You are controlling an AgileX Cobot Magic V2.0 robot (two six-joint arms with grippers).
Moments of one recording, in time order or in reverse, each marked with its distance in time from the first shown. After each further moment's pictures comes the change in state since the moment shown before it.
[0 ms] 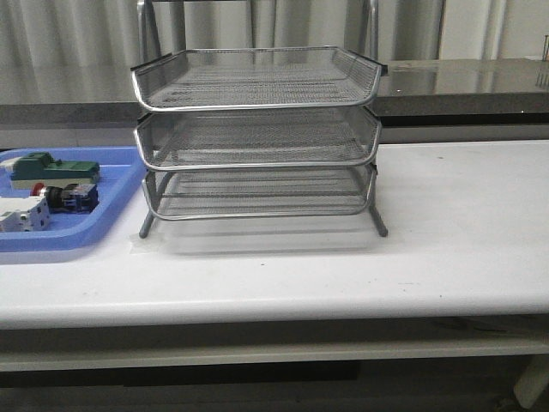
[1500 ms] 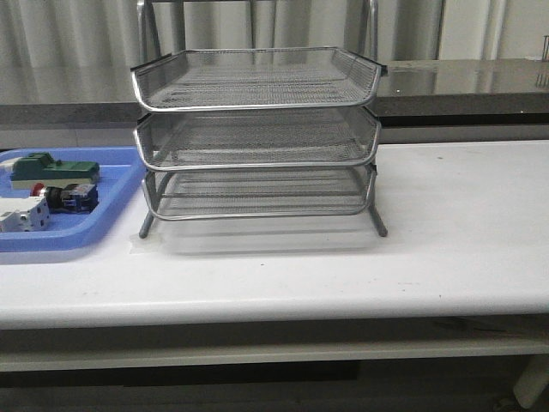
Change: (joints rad) left arm 0.000 0.000 0.000 0.000 0.000 0.000; right arm 0.000 -0.203 0.448 -0.002 -0.419 0.000
